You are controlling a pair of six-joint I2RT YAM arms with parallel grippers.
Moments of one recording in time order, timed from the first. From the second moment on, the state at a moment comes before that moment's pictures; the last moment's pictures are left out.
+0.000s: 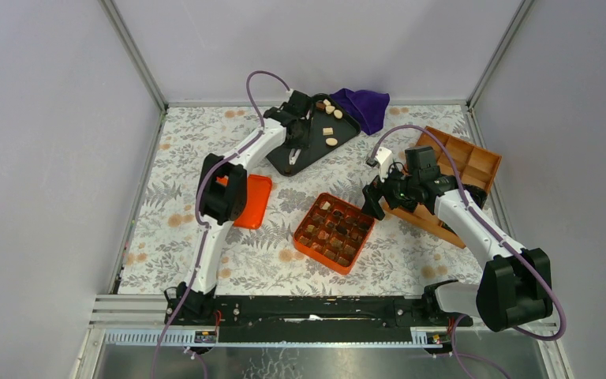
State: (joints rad) left arm -0.44 2.33 2.09 -0.73 -0.12 -0.32; right arm 0.26 1.27 0.88 -0.49 -0.56 -0.45
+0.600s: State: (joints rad) left arm -0.43 2.36 2.15 -0.76 -0.12 -0.34; right arm 0.26 1.27 0.88 -0.49 -0.56 -0.46
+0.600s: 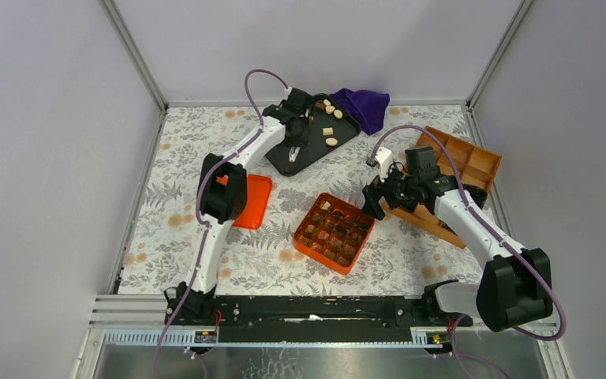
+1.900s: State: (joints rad) left arm -0.51 0.34 0.43 -0.39 0.54 -0.79; right arm 0.22 1.22 0.87 -0.49 -0.62 -0.47
